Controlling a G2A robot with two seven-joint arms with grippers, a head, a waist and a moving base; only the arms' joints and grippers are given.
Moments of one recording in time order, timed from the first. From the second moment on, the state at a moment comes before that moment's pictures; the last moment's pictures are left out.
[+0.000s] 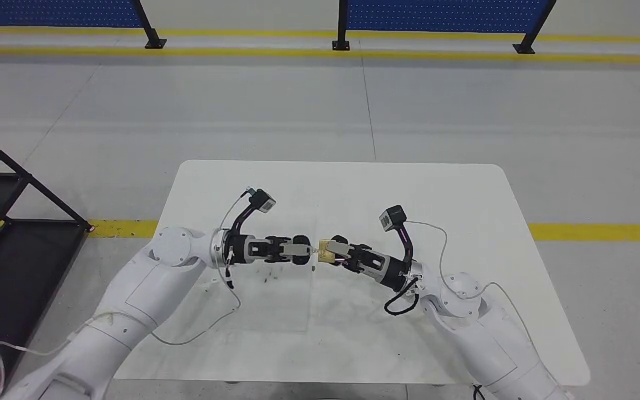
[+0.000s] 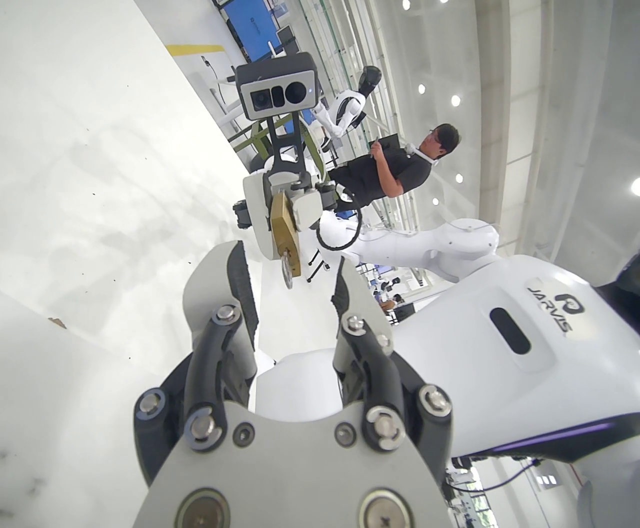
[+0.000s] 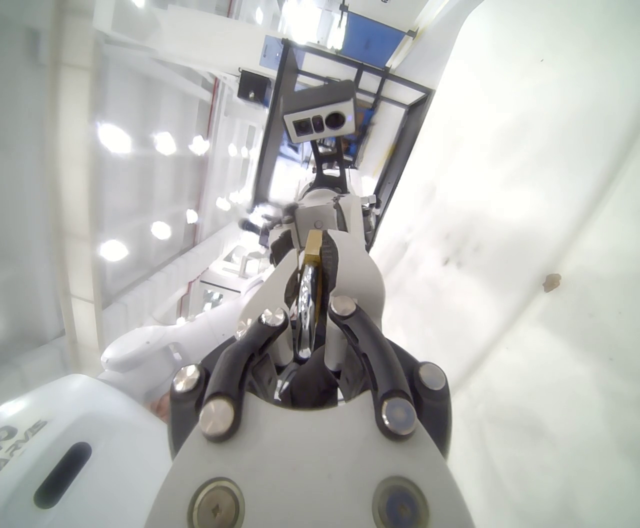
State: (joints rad) left arm 0.98 -0.96 -0.88 -1.28 -0.69 -0.60 -1.22; right arm -1.31 -1.11 1.01 -1.60 0.38 -0.36 0.68
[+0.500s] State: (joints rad) left arm 0.98 -0.97 -0.89 -1.28 -0.68 -0.58 -1.24; right arm -1.31 -1.11 1.01 -1.60 0.38 -0.36 0.68
